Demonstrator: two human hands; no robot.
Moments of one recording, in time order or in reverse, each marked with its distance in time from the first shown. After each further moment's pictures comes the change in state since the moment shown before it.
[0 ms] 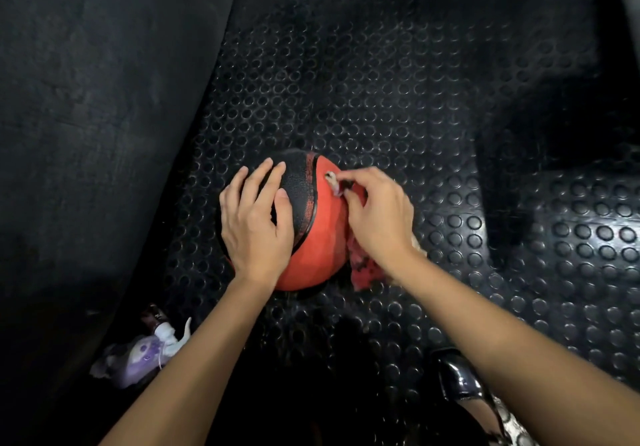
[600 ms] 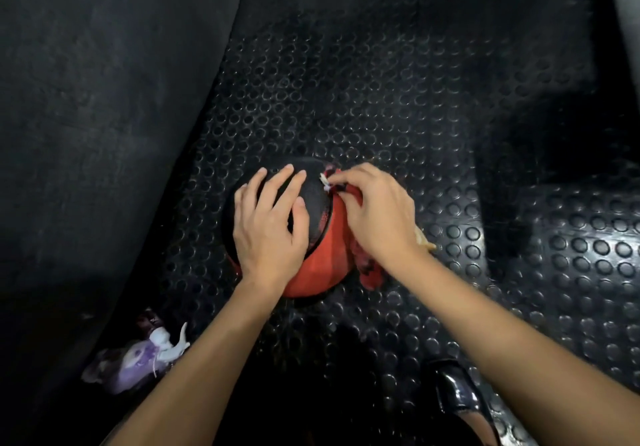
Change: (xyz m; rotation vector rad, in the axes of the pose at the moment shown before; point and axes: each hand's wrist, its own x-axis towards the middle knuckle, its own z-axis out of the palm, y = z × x) left_hand 0.003 0.007 0.004 0.073 0.002 0.167; right_hand 0.006 -0.013 -0.015 -0.084 -0.065 -0.121
